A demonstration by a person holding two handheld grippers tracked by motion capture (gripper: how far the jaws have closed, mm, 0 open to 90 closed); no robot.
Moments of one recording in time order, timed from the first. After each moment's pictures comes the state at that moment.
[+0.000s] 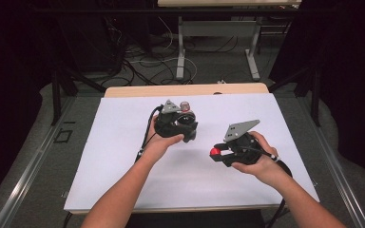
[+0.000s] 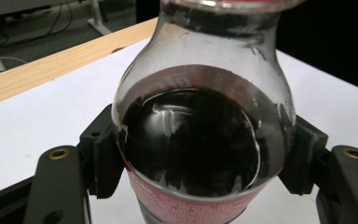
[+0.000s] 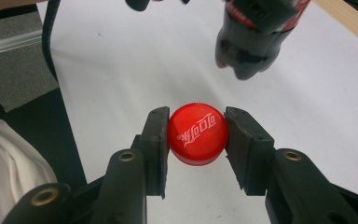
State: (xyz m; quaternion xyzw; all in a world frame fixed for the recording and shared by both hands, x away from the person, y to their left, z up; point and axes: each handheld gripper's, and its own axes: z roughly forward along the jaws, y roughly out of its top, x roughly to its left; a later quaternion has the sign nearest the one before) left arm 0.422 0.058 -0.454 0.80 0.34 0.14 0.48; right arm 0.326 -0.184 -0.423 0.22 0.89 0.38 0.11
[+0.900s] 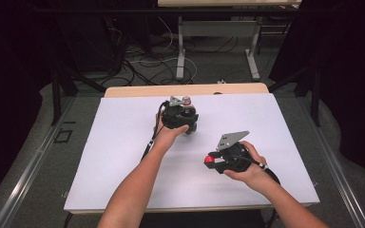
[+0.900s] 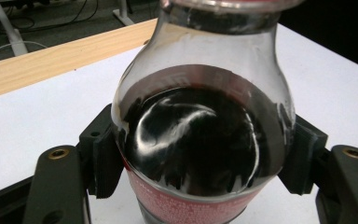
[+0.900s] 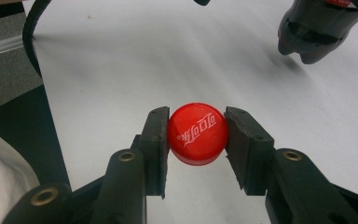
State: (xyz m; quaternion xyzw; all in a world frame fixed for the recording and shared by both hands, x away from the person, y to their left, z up) left arm 0.481 0.041 -0.500 0.78 0.39 0.16 0.46; right arm 0.330 -0.173 -0.468 0.22 0.89 0.38 0.09
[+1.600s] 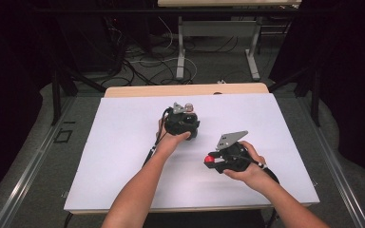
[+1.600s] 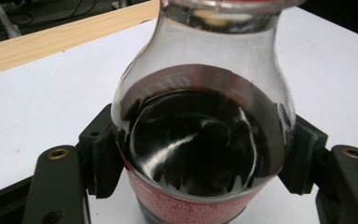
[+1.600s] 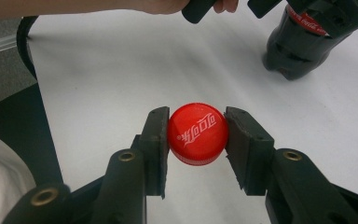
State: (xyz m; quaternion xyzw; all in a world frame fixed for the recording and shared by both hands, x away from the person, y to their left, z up) left arm 0.470 0.036 -0.519 0.79 0.37 0.16 0.45; right arm 0.333 -0.172 -0.474 0.23 0.89 0.38 0.09
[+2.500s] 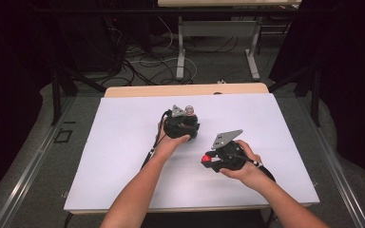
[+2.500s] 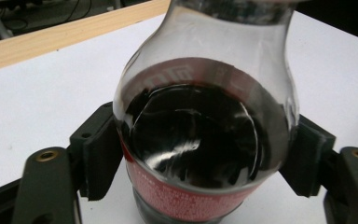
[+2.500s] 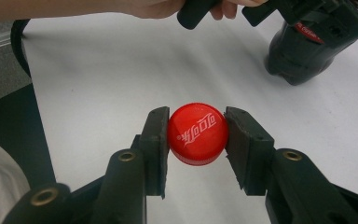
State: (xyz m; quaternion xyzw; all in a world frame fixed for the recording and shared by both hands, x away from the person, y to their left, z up) left arm 0.465 0.040 -0.524 0.79 0.37 0.16 0.46; right arm 0.339 -0.162 -0.476 0.23 0.90 0.37 0.09
